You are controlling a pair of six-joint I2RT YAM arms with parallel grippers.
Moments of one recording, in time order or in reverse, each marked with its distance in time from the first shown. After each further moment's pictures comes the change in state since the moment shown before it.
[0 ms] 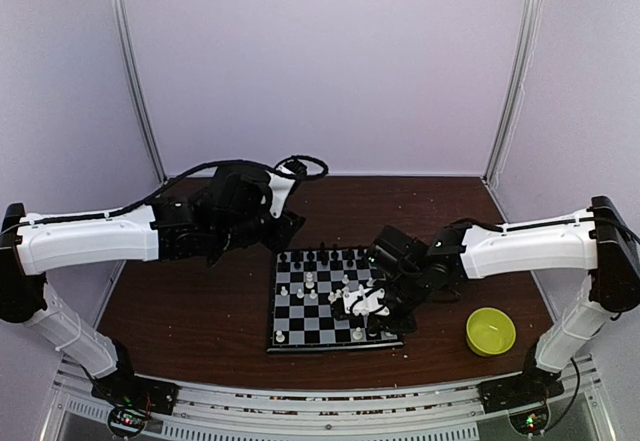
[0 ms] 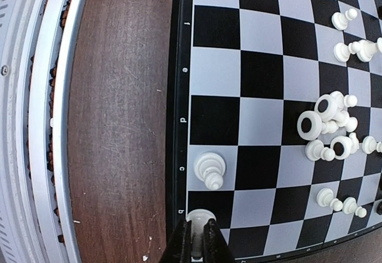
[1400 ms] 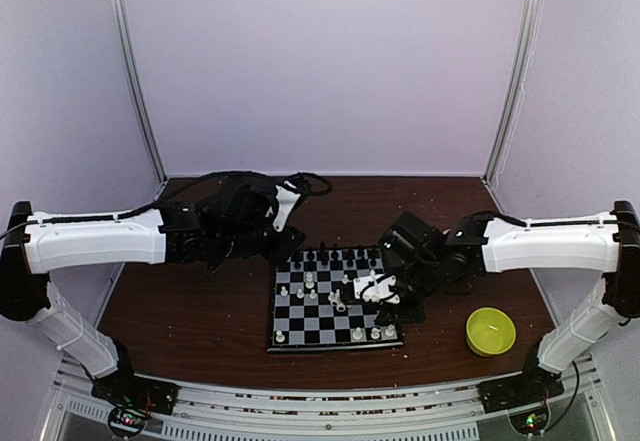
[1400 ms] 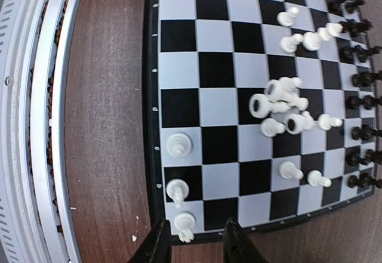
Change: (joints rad) left arm 0.000 0.027 -0.018 -0.043 0.047 -0.017; right arm -0.034 -0.077 -0.014 -0.011 0.029 0.013
